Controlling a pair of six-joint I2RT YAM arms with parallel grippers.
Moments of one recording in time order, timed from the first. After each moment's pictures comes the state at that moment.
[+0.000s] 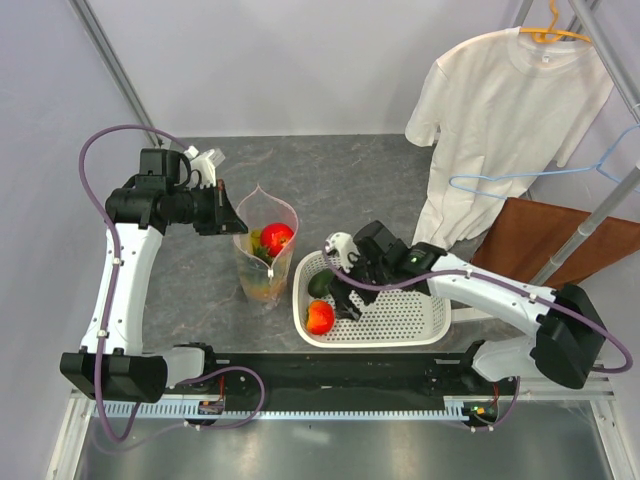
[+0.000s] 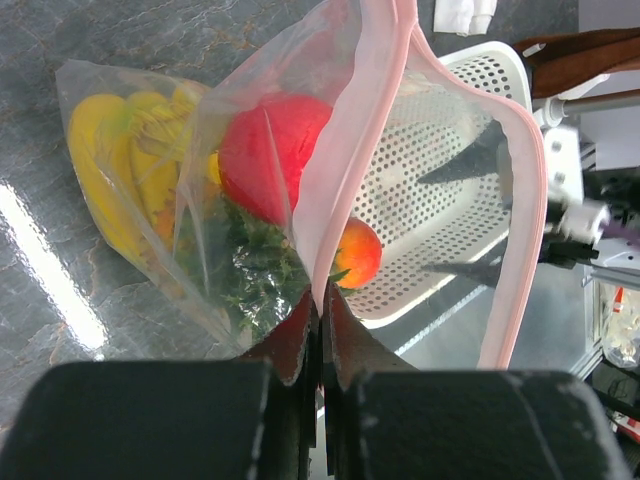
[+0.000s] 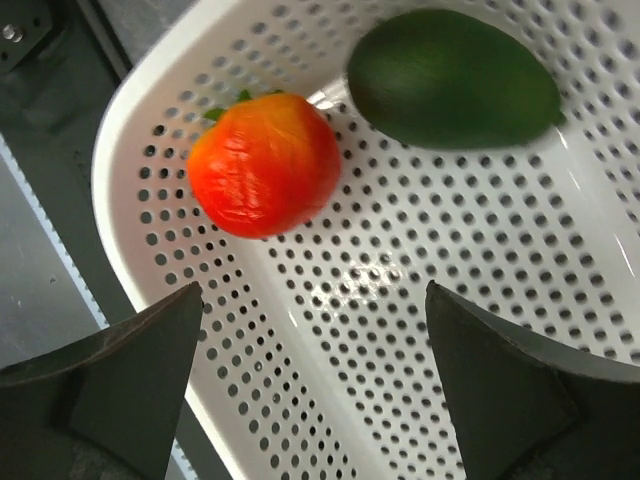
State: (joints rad) left arm -0.05 1.23 1.46 -1.17 0.61 -0.11; right arm 0.85 1.33 0.95 -0.54 -0.34 0.05
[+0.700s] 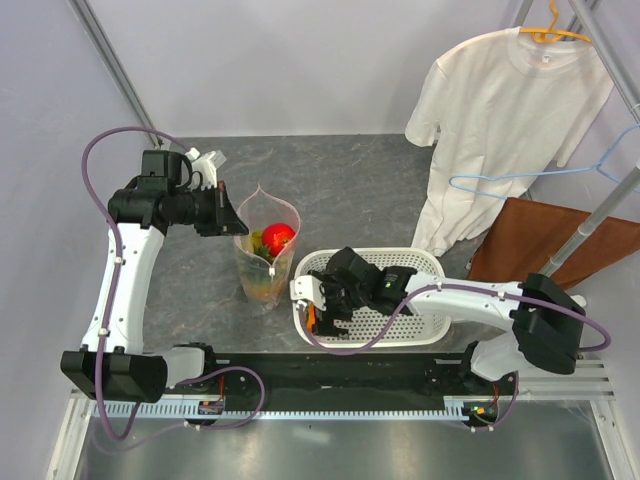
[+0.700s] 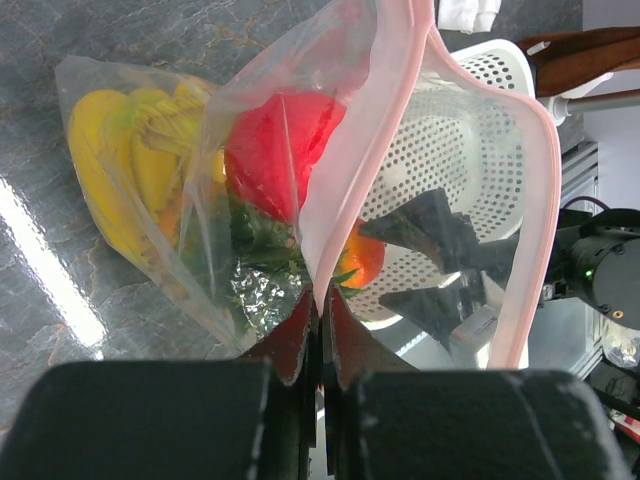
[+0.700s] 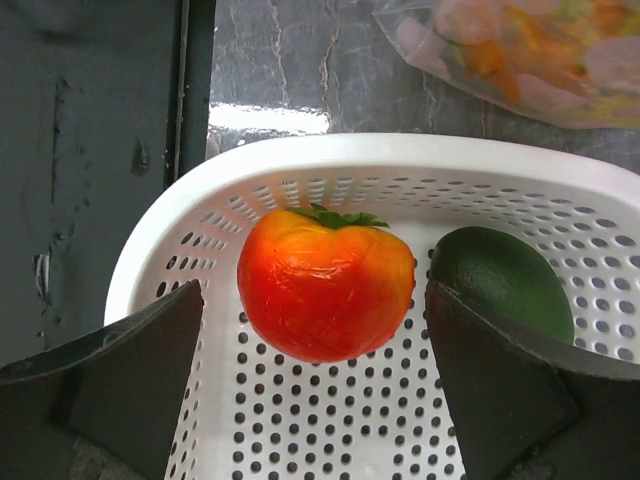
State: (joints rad) left arm -0.05 1.23 1.43 -1.15 0.61 -0.11; right arm 1.07 1.44 0.89 -0.25 -0.36 -0.45
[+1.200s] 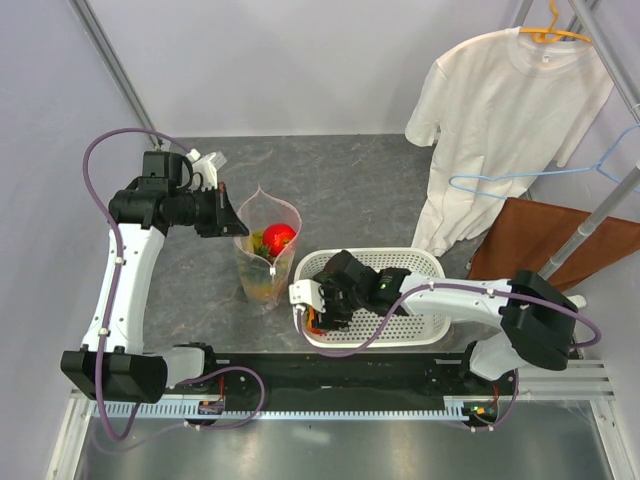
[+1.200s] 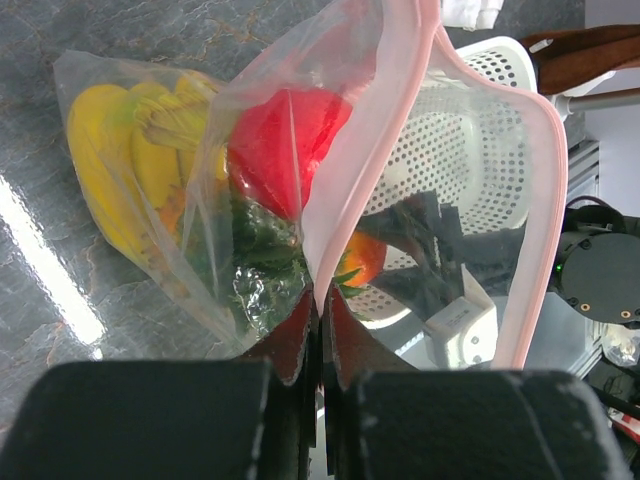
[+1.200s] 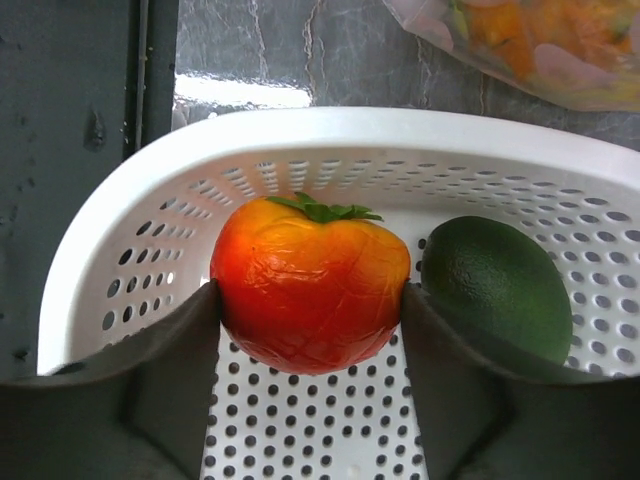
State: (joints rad) left arm -0.05 1.23 1.42 -1.15 0.61 -0.11; right arm 1.08 1.50 0.88 -0.23 -0.31 -0.51
